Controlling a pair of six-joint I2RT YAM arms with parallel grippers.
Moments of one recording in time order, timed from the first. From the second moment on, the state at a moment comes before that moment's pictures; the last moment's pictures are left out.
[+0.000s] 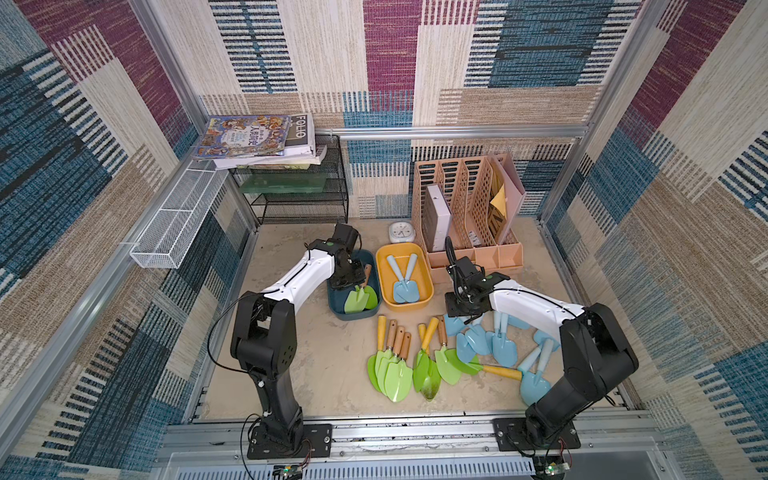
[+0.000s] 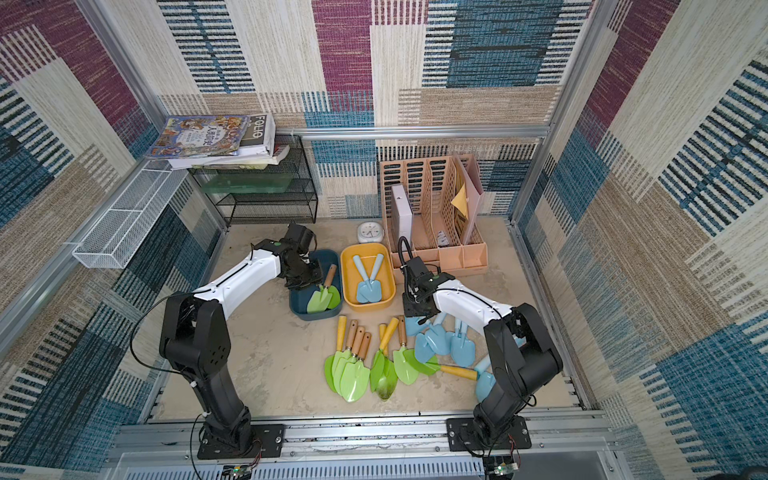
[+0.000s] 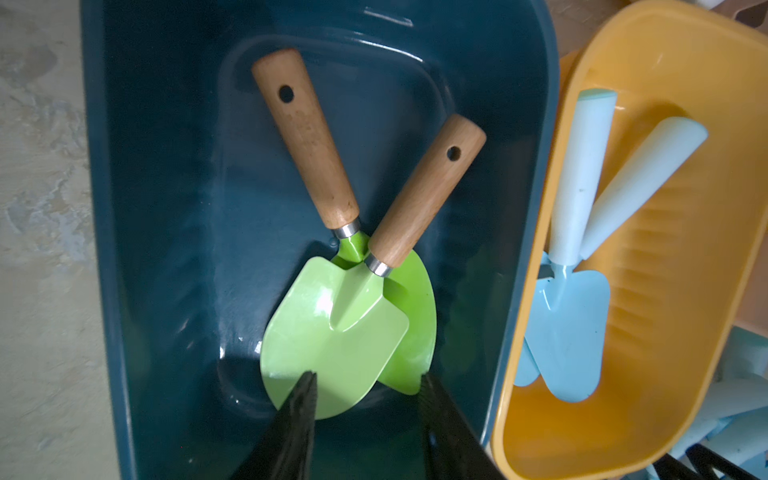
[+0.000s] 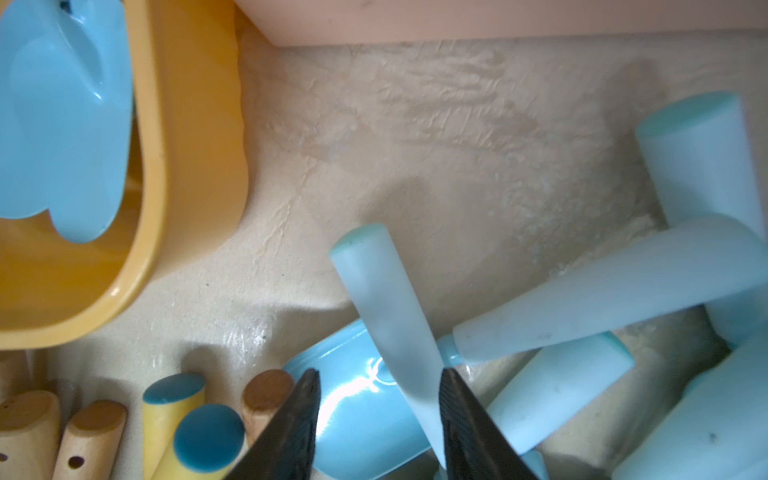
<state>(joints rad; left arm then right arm) -0.31 1.85 1.49 -0.85 0.07 -0.61 0.53 1.63 1.06 -0.62 0.13 0.37</state>
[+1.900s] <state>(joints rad) -0.32 1.89 1.51 -0.85 0.10 -0.61 0.06 1.43 0.70 -0.52 0.01 0.62</state>
